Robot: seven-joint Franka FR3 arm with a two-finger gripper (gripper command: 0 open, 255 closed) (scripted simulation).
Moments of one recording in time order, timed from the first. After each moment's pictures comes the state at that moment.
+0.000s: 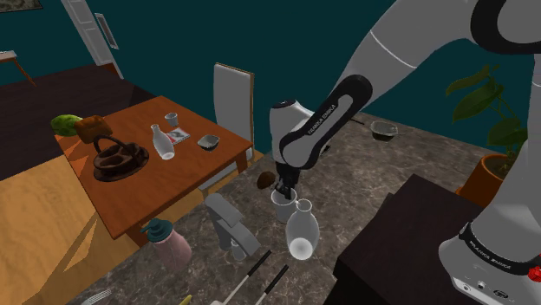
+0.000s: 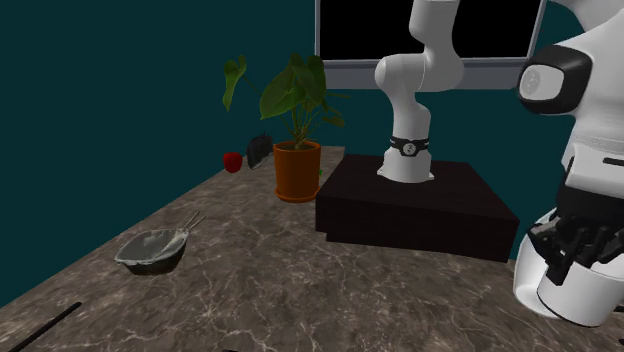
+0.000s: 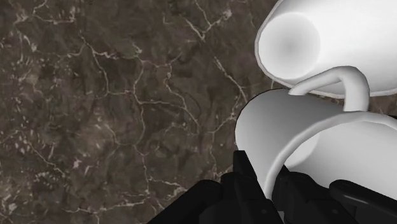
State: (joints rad) arm 0.24 0.41 0.13 -2.19 0.04 2.51 0.07
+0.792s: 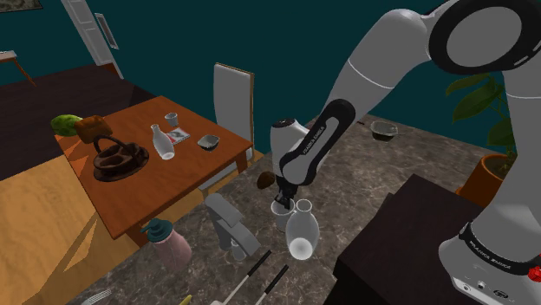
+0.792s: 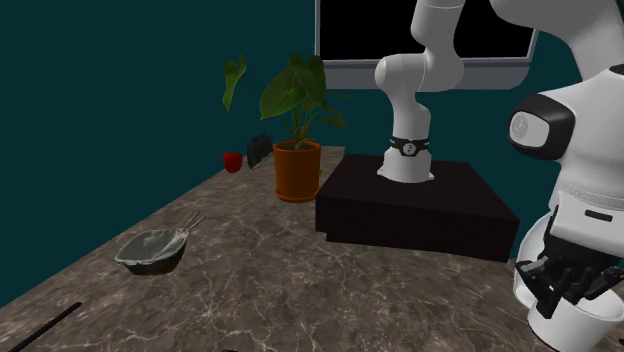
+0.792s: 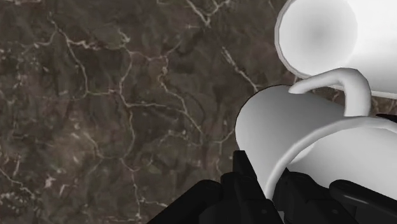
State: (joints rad) arm 0.26 0.56 0.12 -2.16 0.03 2.63 0.08
